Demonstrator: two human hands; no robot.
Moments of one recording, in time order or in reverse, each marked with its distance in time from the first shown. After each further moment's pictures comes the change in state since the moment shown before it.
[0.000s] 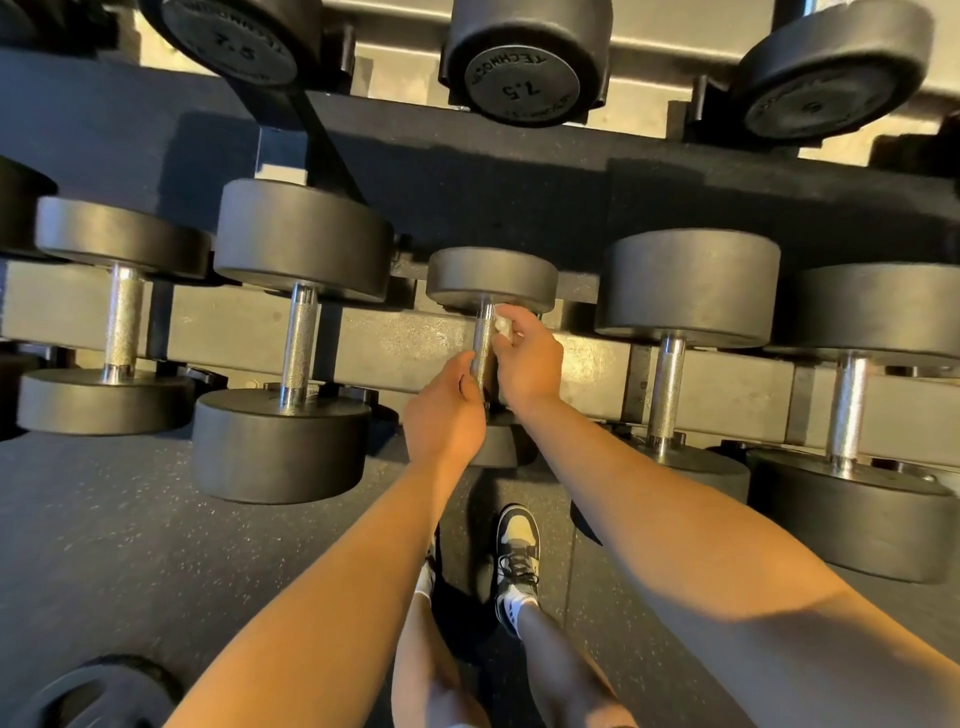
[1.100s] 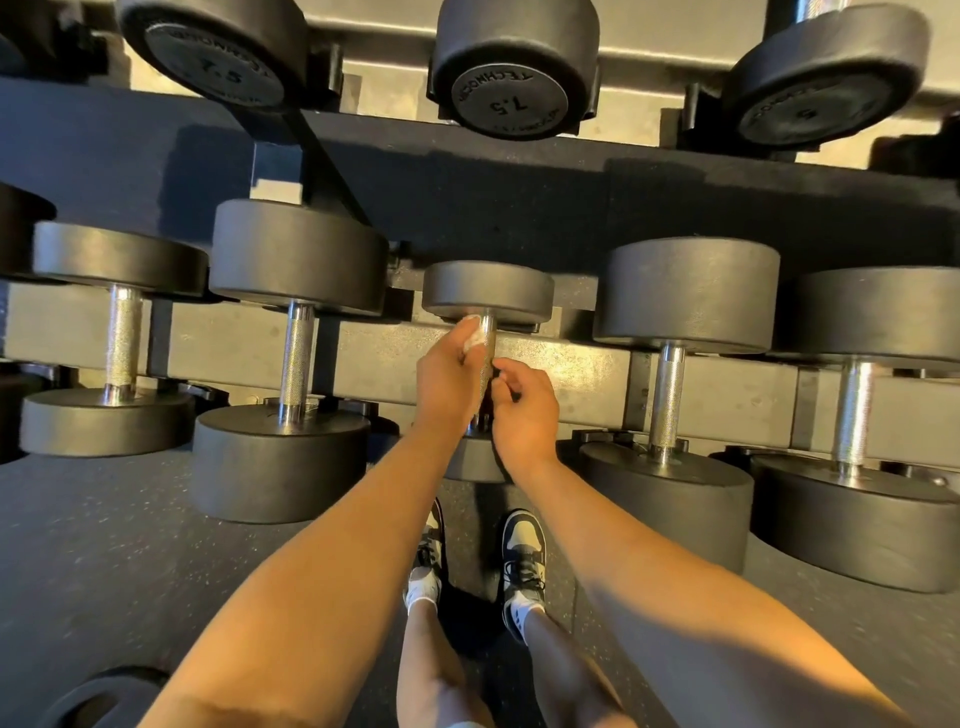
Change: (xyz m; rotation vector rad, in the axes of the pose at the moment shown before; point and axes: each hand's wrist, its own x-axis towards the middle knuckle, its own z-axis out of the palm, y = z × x) left_hand 0.051 0.022 -0.001 -0.300 0.028 0.001; right_hand -0.037 0.033 0.007 0.162 0.020 0.048
